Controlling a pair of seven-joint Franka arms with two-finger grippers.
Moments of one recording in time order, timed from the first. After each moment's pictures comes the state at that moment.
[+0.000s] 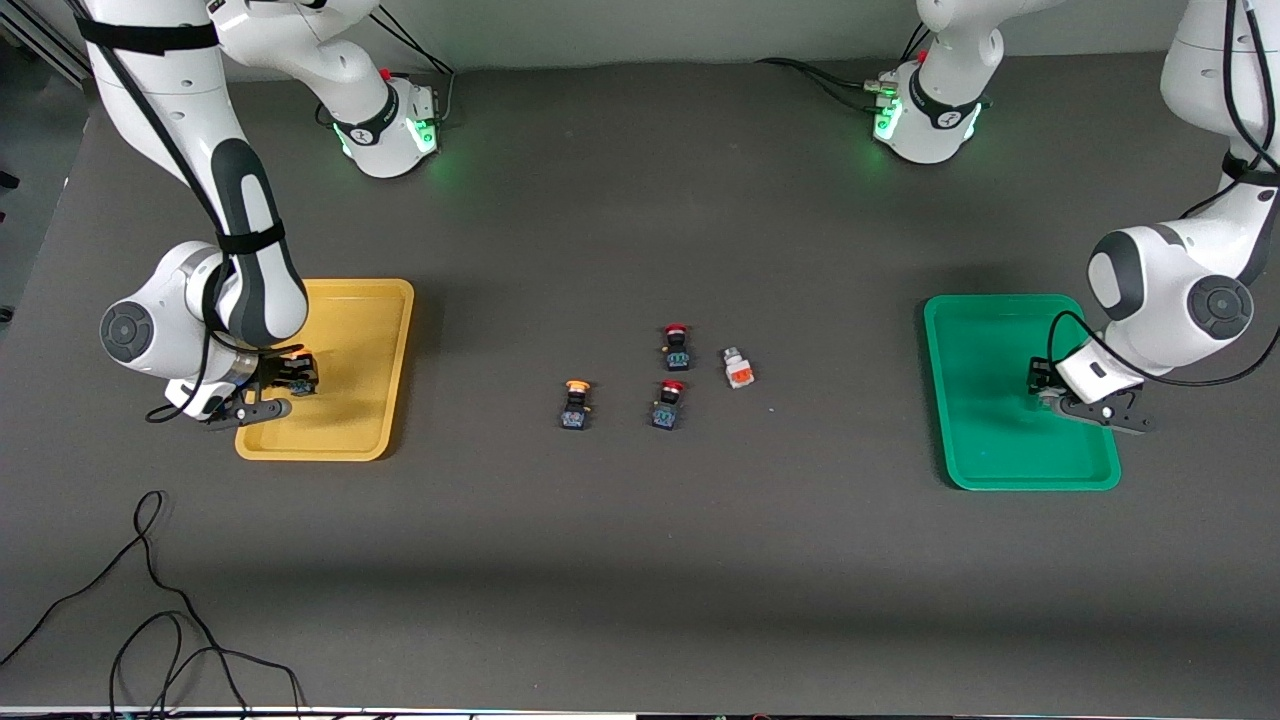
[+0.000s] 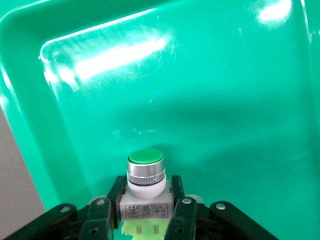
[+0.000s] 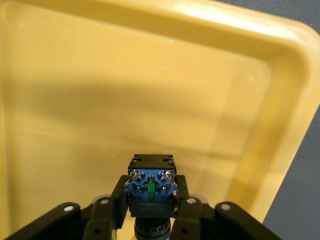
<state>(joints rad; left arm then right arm) 0.30 0.38 -0.08 -2.22 0.09 2.58 0.41 0.56 0.46 -0.70 -2.22 0.39 2.38 -0.61</state>
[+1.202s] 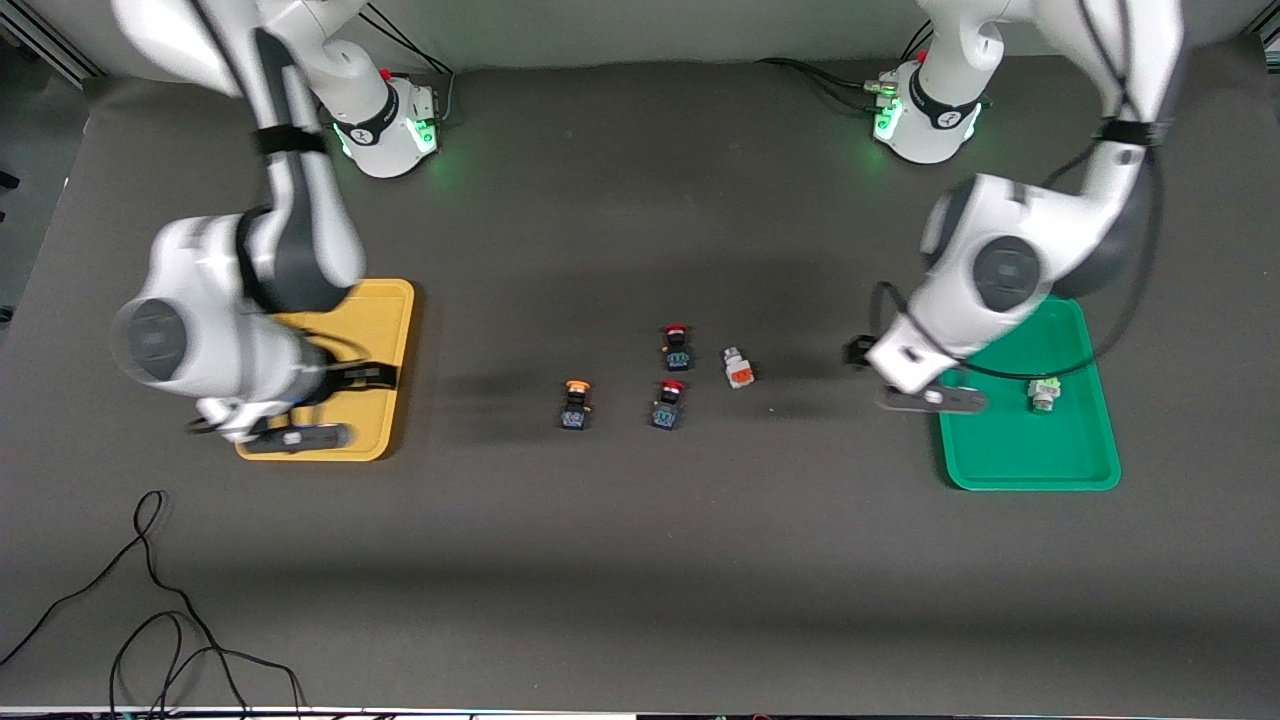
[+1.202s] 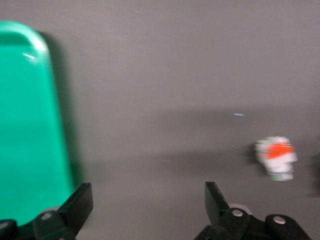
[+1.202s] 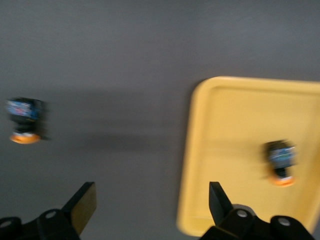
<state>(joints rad) -0.22 0.24 -0.18 -2.03 0.00 2.19 -0.38 0.89 0.40 -0.71 -1.76 0.32 1.87 0.09</state>
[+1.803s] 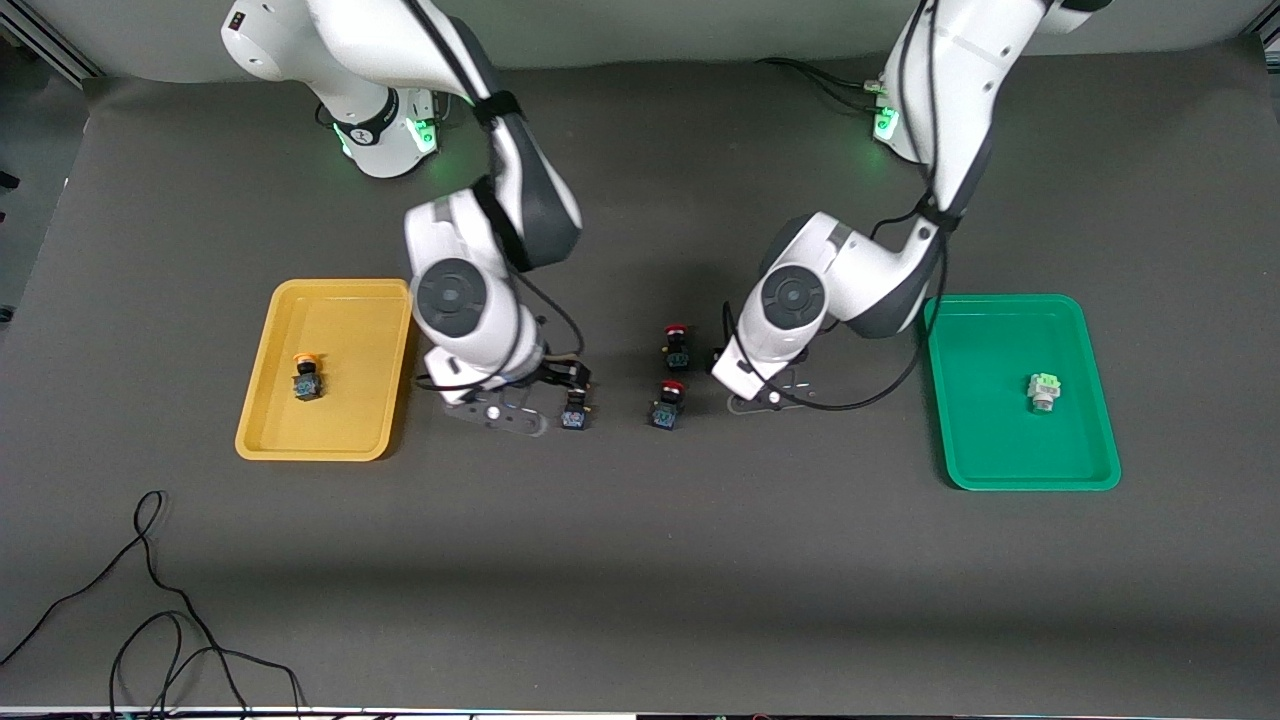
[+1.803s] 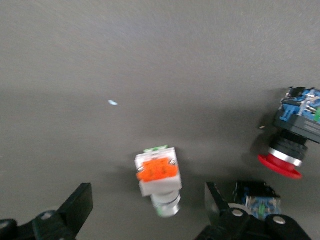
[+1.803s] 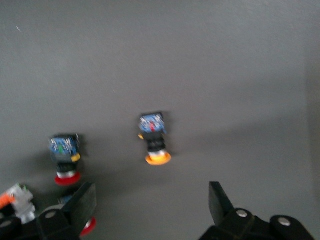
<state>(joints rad) -0.46 0.57 -0.18 -1.86 0.00 2.34 -0.75 1.09 0.65 -0.66 -1.53 0.48 1.97 0.59</state>
